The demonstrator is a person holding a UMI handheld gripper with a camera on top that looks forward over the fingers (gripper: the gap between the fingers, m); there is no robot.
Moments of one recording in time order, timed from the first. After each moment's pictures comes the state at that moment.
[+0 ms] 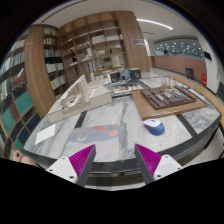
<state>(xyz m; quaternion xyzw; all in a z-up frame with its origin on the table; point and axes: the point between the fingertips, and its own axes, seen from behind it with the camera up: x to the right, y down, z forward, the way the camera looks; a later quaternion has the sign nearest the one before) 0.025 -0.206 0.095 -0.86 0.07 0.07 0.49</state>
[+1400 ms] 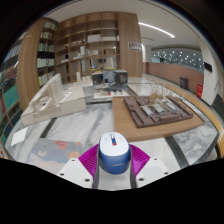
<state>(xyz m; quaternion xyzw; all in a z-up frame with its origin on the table) 0.161 -0.074 0.068 -0.86 0.06 -0.02 0.50</state>
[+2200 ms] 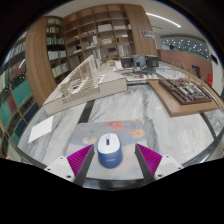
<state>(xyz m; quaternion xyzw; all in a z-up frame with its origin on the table) -0.055 -0.105 0.025 -0.89 0.04 0.07 0.45</state>
